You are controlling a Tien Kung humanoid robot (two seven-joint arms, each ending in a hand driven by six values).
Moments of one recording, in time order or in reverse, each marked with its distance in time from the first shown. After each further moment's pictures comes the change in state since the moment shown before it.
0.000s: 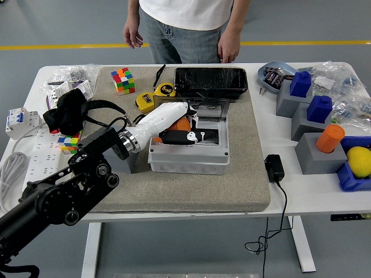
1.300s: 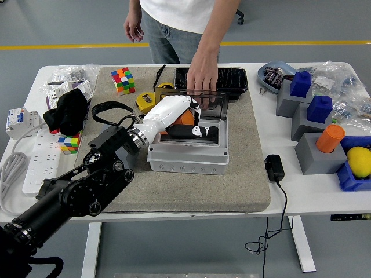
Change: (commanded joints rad) left arm -0.055 -0.117 -0.036 0.221 0.106 0.136 -0.092; right arm 0.012 0.002 -0.006 0.000 0.007 0.004 0.002
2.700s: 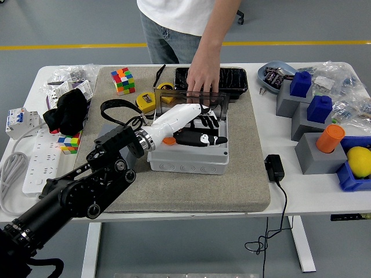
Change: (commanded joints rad) left arm 0.006 0.001 0.002 -0.127 -0.121 -0.279 0.068; right arm -0.002 -0.002 -0.005 0.000 0.005 0.003 -0.004
